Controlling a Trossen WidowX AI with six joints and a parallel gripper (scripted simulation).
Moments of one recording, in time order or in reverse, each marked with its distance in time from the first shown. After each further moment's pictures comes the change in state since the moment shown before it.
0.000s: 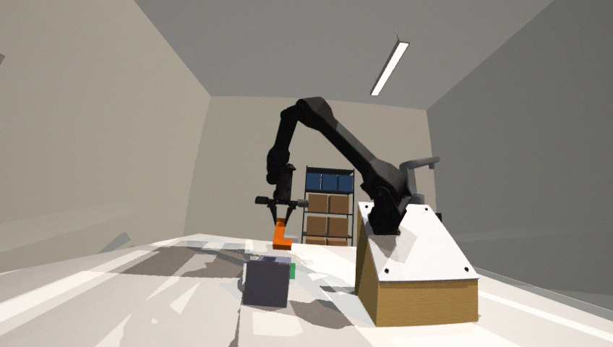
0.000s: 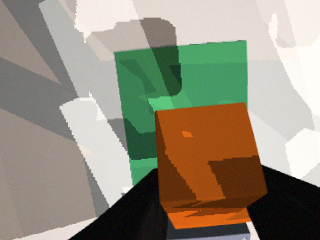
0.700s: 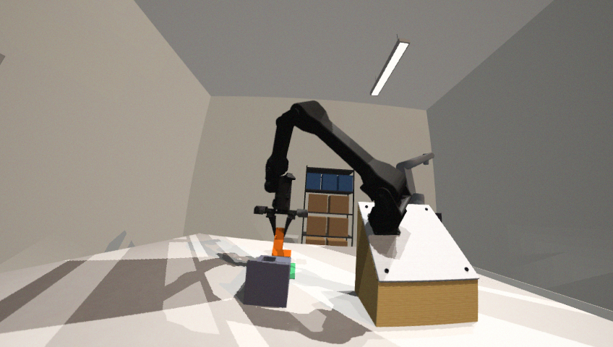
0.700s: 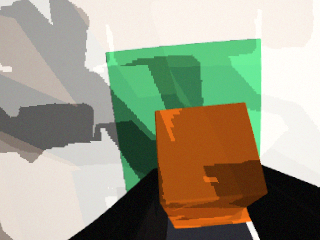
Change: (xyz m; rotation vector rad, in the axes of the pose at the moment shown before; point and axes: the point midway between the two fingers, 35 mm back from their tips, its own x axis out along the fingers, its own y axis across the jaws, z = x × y) arm 0.034 0.000 -0.001 -0.001 0.002 0.001
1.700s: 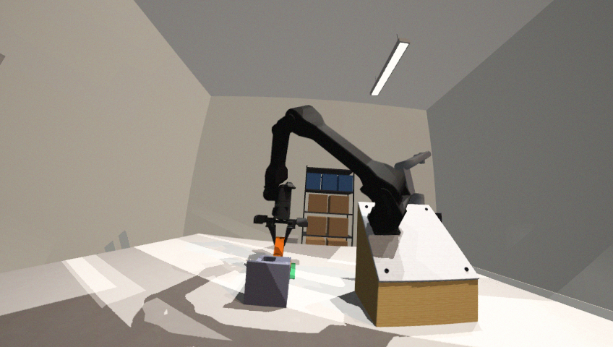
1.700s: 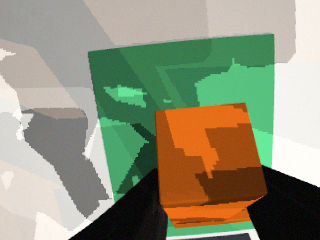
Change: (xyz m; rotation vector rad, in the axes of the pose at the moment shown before) arm 0.033 -0.003 -0.002 0.005 0.008 -0.004
